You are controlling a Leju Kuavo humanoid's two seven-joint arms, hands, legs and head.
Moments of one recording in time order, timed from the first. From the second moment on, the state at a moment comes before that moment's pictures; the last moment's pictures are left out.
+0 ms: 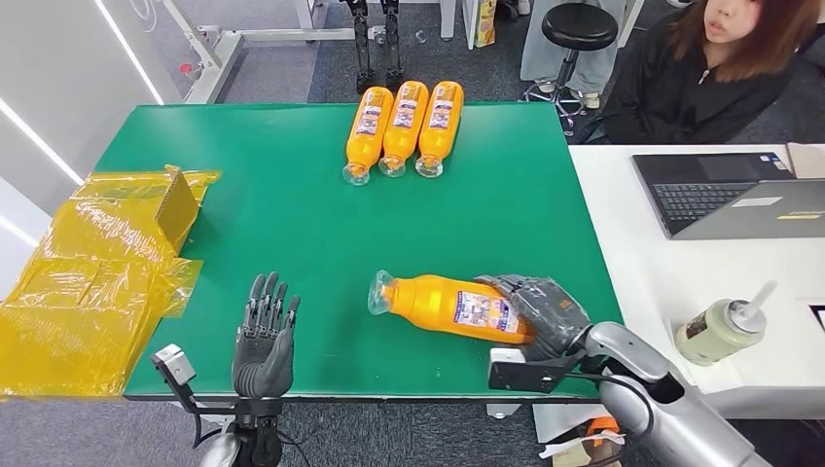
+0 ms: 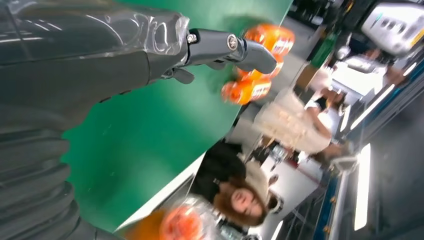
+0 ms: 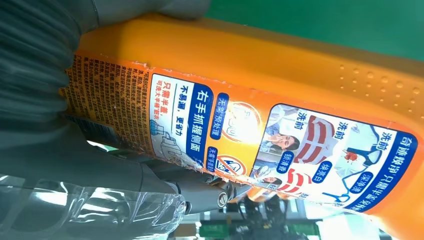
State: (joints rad) left arm 0.00 -0.25 -0.13 -0.96 0.26 -0.35 -0.50; right arm -0.37 -0.53 0.66 -1.44 0.69 0.08 -0.22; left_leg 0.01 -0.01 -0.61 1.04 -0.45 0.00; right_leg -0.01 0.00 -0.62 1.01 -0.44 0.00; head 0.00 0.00
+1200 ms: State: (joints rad) left arm -0.12 -0.25 -0.35 -0.93 0.32 -0.36 -0.47; right arm -0.25 -0.09 0.71 -1.37 0.77 -0.02 -0.19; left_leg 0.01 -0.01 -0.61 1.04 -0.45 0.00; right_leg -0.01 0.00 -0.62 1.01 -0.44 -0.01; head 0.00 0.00
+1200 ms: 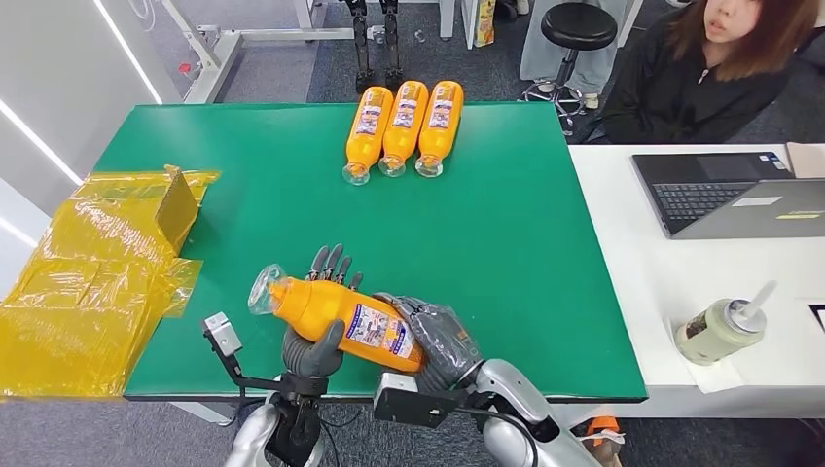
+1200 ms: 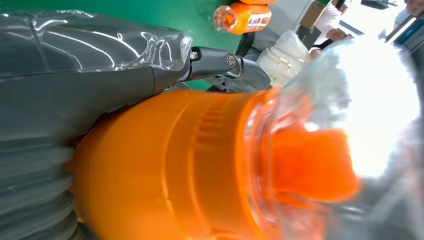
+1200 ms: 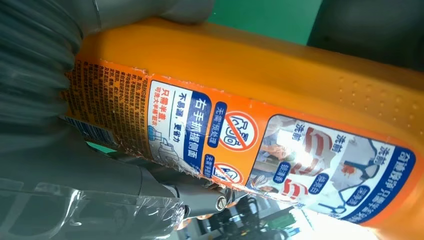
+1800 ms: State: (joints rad) left arm -0.15 -0.24 -0.38 -0.92 0.33 -0.33 -0.49; right arm -0.20 -0.08 0.69 -1.42 0.79 0.02 -0.15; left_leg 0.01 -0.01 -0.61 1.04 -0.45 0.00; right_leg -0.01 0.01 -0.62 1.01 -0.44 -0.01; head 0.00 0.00
